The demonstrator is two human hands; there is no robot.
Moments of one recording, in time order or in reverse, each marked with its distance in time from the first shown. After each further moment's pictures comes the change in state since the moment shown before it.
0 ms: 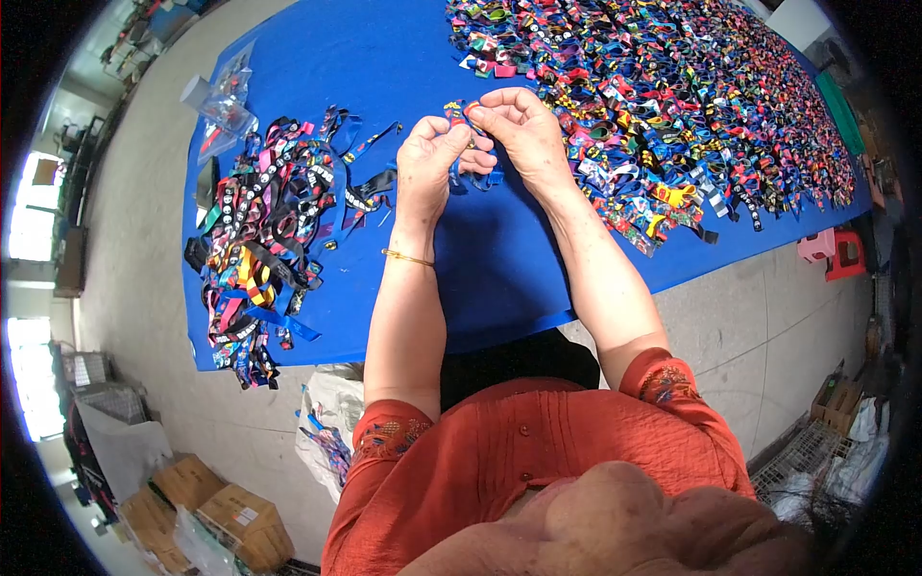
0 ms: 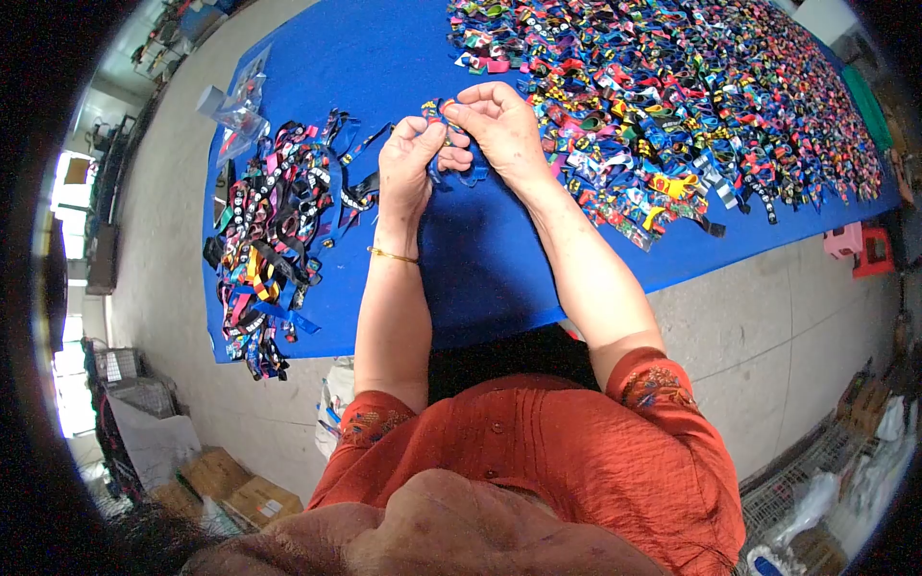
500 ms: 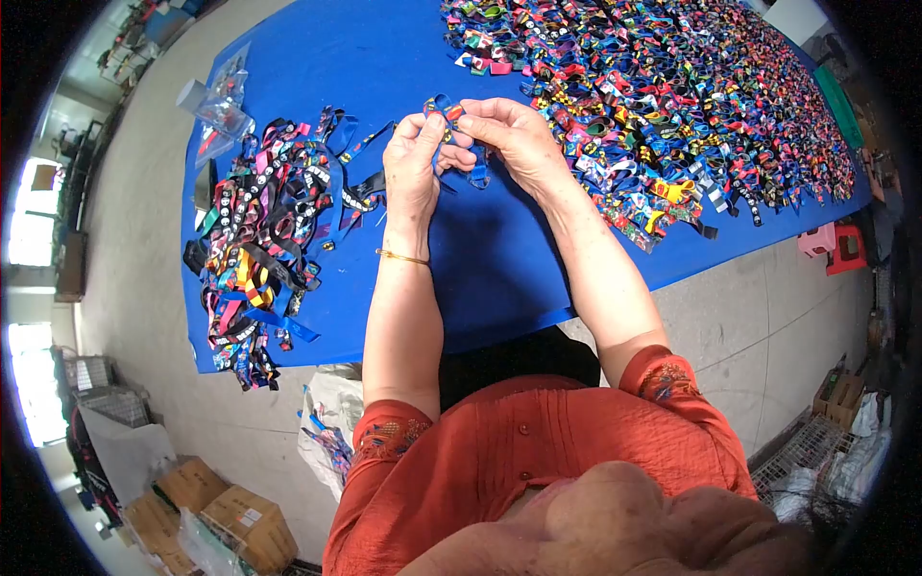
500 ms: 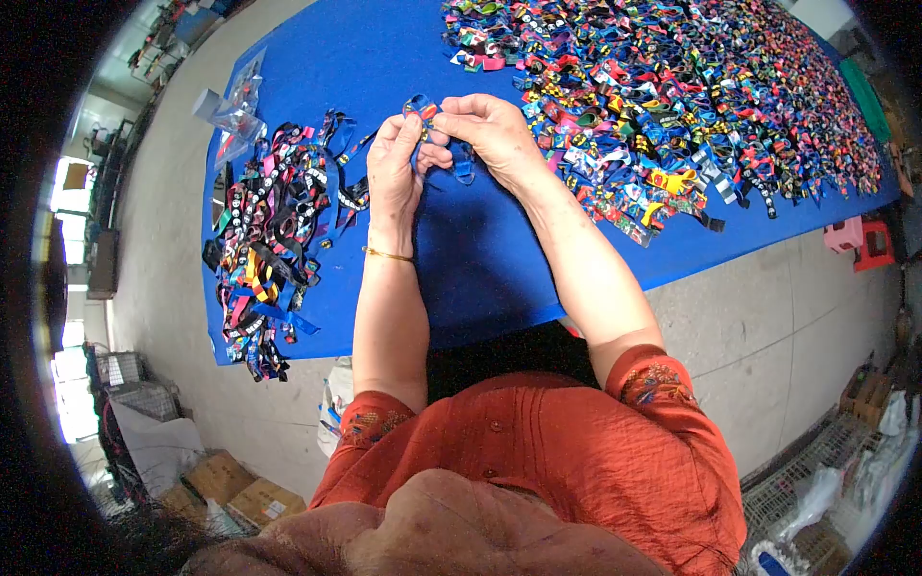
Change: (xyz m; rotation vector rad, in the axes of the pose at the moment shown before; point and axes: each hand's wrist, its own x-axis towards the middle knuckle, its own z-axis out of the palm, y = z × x) left_hand 0.002 0.003 -0.011 -0.058 0.059 0.007; right_hand -0.001 0.005 -0.005 0.185 -0.147 0.177
